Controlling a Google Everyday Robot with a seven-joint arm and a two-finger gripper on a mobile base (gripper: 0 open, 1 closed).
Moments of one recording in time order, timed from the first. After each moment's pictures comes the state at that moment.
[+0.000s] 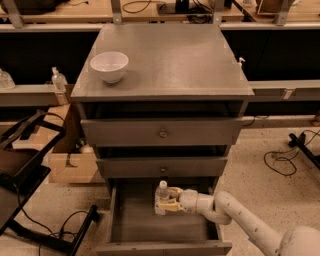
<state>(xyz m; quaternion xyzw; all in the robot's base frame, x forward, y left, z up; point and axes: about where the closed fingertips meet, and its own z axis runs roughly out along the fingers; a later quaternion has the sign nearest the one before) 0.593 -0.030 0.353 -0.40 0.63 0.43 0.51</state>
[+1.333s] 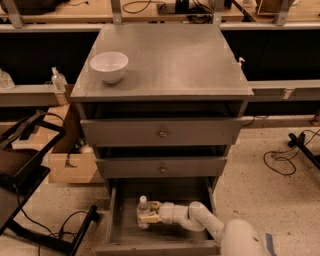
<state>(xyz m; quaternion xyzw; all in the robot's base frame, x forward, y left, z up) 0.600 0.058 0.200 -0.41 0.64 0.46 0.47</state>
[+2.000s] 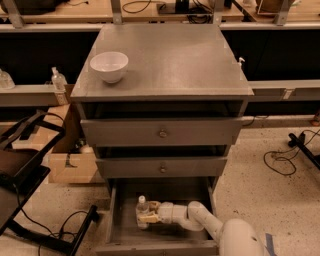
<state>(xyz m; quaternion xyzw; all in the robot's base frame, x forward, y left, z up) 0.602 0.065 0.196 -0.41 0.63 0.46 0.47</state>
